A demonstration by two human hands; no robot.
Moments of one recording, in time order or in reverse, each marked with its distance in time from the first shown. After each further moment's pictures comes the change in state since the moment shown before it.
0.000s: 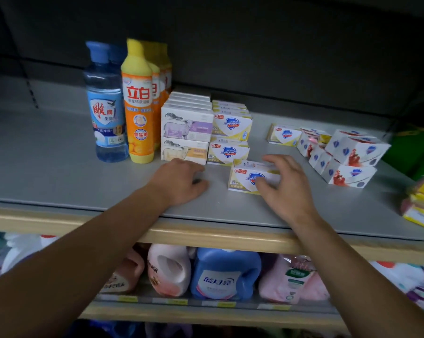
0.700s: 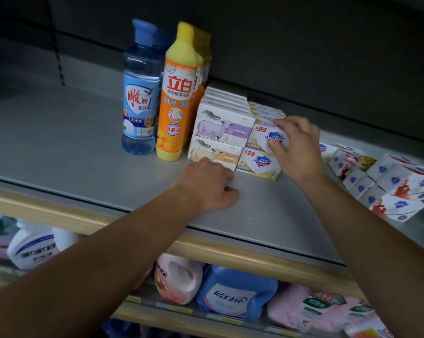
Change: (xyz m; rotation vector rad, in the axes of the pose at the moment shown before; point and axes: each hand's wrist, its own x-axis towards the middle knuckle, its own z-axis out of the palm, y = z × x) left_hand 0.010 -0.006 0.002 0.007 0.007 0.011; right_hand 0.109 -0.029 0.044 -0.187 -0.009 -0.215
